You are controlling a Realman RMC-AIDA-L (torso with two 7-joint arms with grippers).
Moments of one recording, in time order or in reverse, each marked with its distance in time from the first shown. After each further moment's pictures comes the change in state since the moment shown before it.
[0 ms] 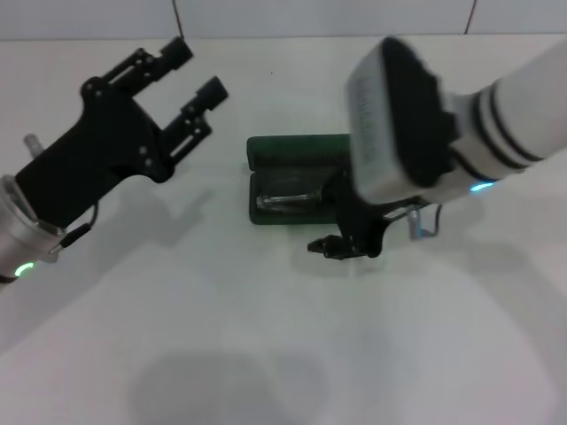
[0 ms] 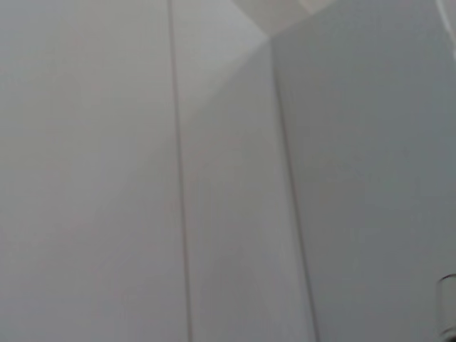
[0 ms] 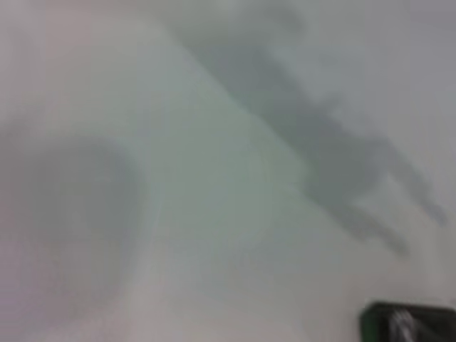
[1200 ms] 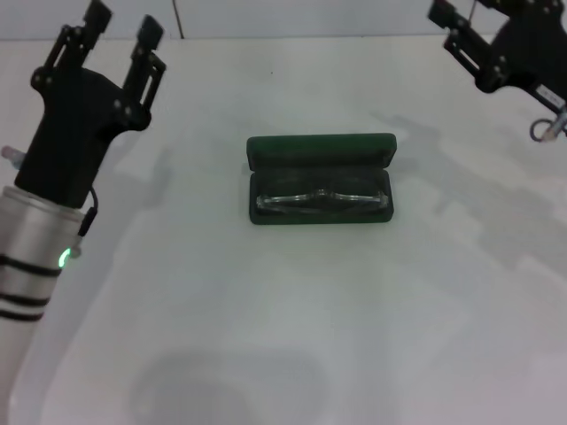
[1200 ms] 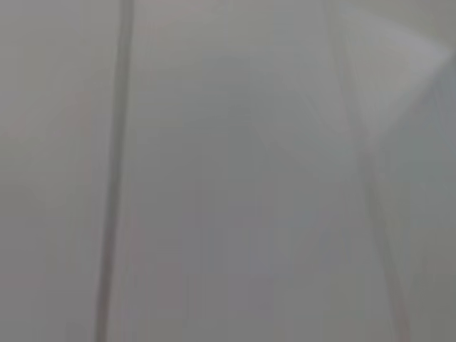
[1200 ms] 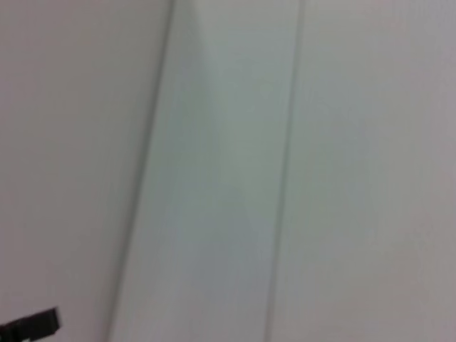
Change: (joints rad) left arm 0.106 -0.016 -0.002 0.375 -0.360 -0.215 0.372; right arm -0.220 -0.003 0.370 0.815 1.542 -0.098 -1.336
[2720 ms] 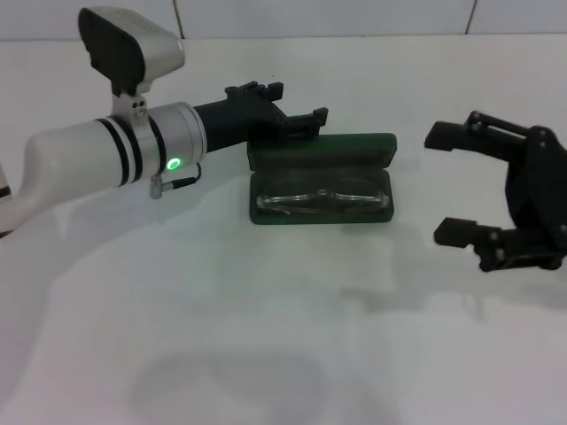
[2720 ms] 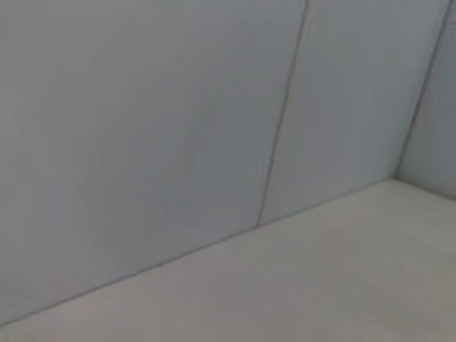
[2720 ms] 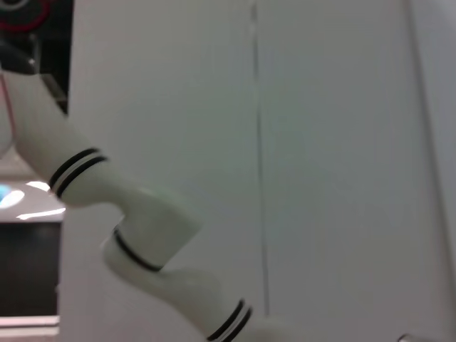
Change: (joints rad) left arm -0.476 0.012 0.002 -0.275 0.680 -0.726 -0.839; right arm 0.074 -0.123 0.037 0.139 -0.420 -0.579 0.279
